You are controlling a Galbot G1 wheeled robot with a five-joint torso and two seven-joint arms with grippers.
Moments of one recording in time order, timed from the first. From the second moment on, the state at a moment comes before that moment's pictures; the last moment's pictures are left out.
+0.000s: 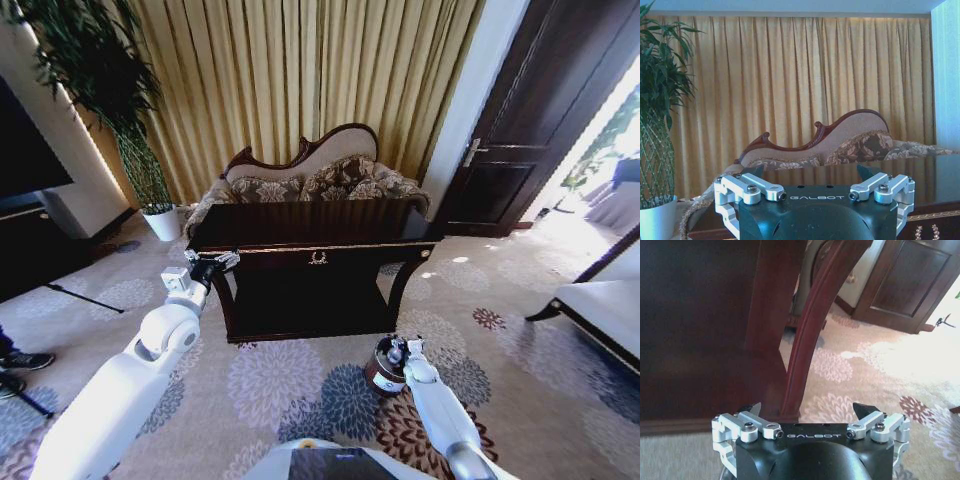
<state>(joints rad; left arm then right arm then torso) 1.05 -0.85 -0.35 -2.09 -0.69 0.31 -0.39 -0.97 1.30 0.55 0.90 0.06 -0.05 0.13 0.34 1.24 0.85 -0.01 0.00</state>
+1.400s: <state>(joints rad) 1.12 -0.88 -0.42 -2.11 -0.73 0.36 -0.42 -1.27 1.19 0.57 2.06 0.51 -0.18 0.17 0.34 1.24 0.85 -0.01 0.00</state>
